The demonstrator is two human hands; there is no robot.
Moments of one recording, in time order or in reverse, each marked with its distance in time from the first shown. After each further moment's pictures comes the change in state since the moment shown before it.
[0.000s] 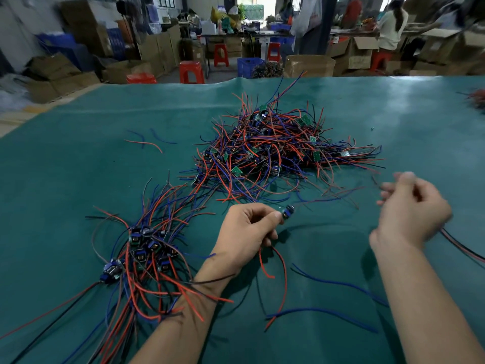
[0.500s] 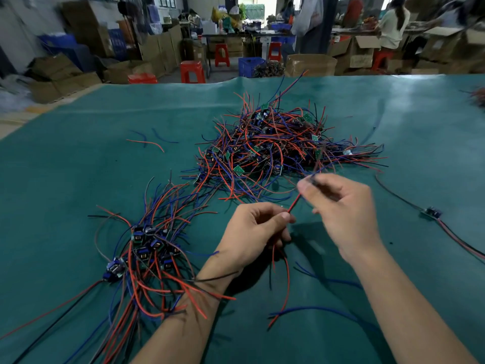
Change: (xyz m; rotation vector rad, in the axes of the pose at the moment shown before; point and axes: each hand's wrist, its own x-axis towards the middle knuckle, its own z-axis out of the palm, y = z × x) left_hand -0.002 0.004 0.002 -0.066 -0.108 0.004; right_hand -0.058 0.001 0.014 -0.227 -0.842 -0.254
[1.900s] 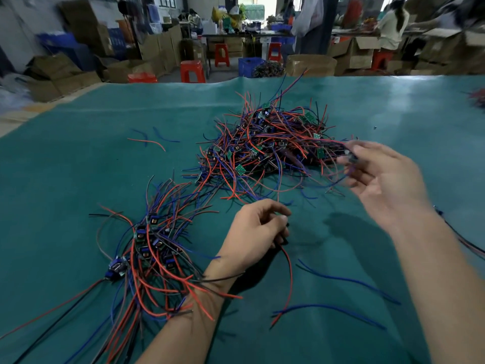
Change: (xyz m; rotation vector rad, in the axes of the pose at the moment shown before) left_hand 0.004 -0.007 0.001 0.122 0.028 -0.023; right_hand 0.044 -0.025 -0.045 0.570 0.091 0.406
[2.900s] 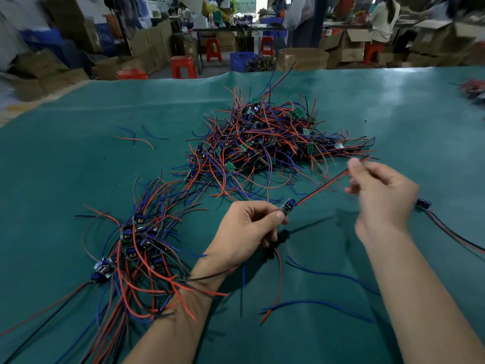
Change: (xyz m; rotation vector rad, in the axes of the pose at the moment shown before) left_hand -0.005 0.007 -0.001 -0.022 -0.059 0.053; right_hand -0.010 0.035 -0.013 -0.182 0.424 -0.254
